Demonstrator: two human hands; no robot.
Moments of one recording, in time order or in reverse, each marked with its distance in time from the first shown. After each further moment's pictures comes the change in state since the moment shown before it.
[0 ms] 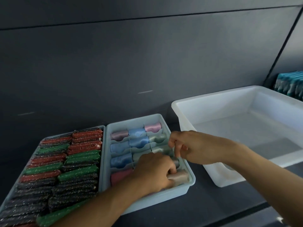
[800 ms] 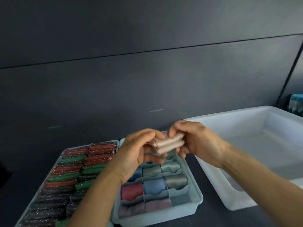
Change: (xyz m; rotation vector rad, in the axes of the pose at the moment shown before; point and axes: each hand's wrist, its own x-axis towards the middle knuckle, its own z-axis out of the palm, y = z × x) left_hand -0.026 -0.027 -0.076 -1.436 0.376 0.061; right_hand 0.013 -0.020 -0.028 1.199 0.167 -0.327
